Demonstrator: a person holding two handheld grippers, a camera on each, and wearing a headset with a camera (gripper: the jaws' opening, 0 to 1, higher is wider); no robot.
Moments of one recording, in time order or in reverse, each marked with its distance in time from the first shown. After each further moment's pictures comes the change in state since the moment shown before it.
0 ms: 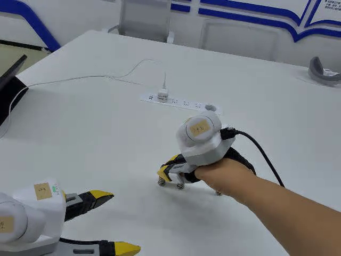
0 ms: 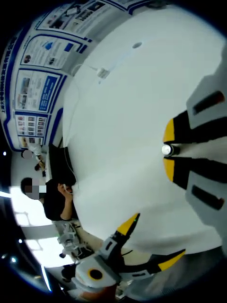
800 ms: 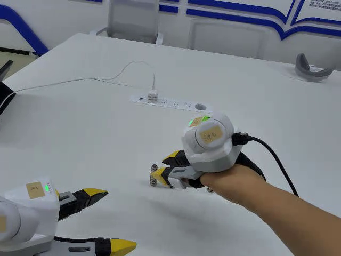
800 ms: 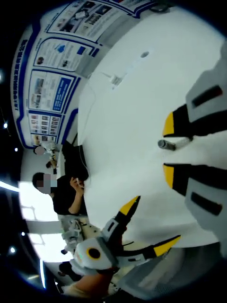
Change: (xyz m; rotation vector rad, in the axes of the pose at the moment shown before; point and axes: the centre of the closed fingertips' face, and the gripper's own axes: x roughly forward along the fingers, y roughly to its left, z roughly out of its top) left arm 0.004 0.001 0.007 0.015 -0.006 0.001; right arm -0.048 0.012 0.010 -0.040 -0.128 -0.027
